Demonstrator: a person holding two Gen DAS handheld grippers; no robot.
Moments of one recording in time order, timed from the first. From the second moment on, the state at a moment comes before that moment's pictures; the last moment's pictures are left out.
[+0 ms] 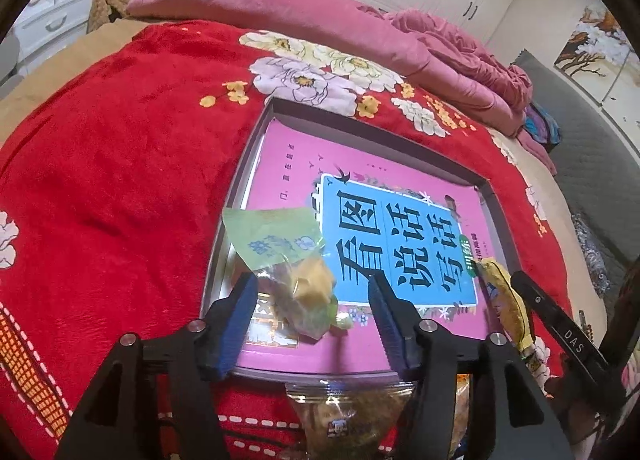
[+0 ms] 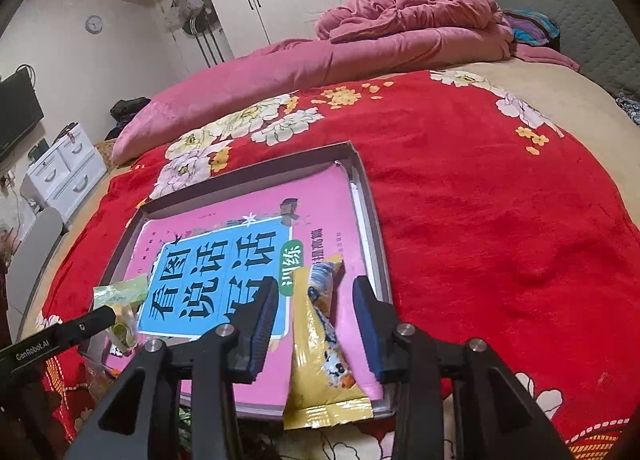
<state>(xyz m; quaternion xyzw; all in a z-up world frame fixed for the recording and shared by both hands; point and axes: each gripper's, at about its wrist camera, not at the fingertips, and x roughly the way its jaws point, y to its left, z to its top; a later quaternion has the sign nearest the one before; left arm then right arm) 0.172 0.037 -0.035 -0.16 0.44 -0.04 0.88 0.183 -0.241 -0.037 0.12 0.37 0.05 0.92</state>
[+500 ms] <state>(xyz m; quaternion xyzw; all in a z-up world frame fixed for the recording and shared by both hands) 0.150 0.050 -0.016 -0.15 0.42 -0.04 0.89 0.165 -0.234 -0.022 0.10 0.35 0.07 0.93</state>
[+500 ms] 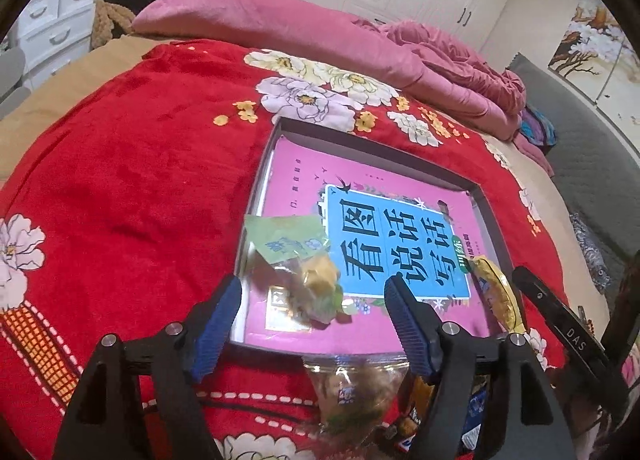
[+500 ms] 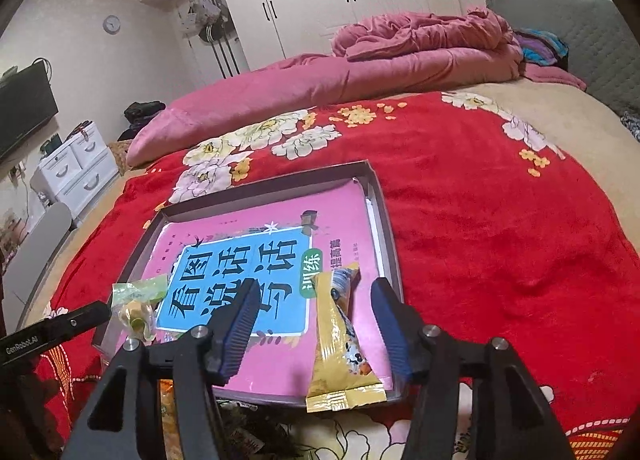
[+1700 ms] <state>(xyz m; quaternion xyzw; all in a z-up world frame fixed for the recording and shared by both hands) 0.107 0.042 -0.019 -0.12 0.45 -0.04 0.88 0.107 -0.224 -0.015 0.09 0.35 0.07 0.93</state>
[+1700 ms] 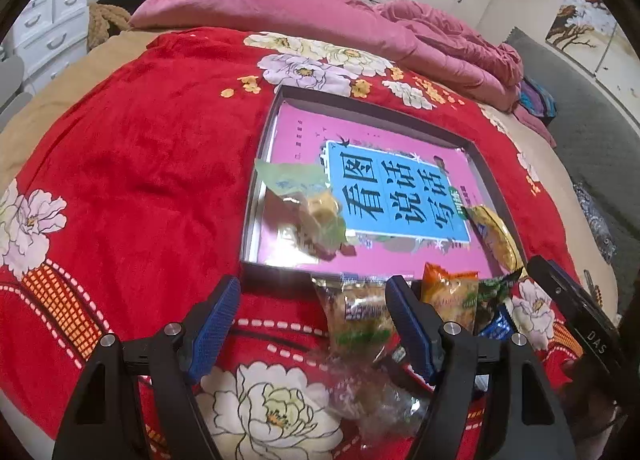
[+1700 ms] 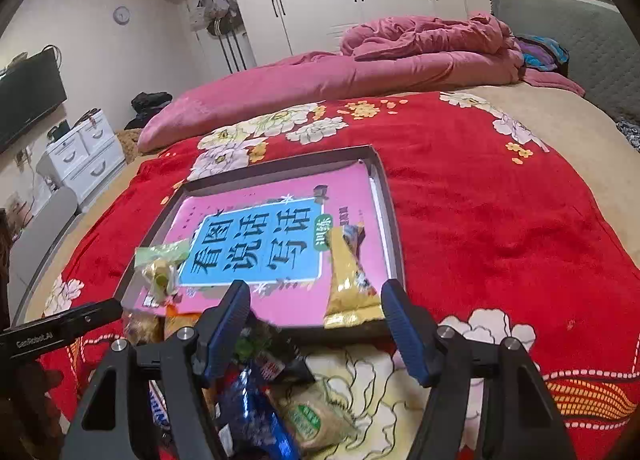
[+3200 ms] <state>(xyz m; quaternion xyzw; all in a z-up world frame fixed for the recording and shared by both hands) 0.062 0.024 -0.034 -0.11 0.53 -0.05 0.84 0.061 -0.200 -0.017 0.04 0.37 0.10 0.92</state>
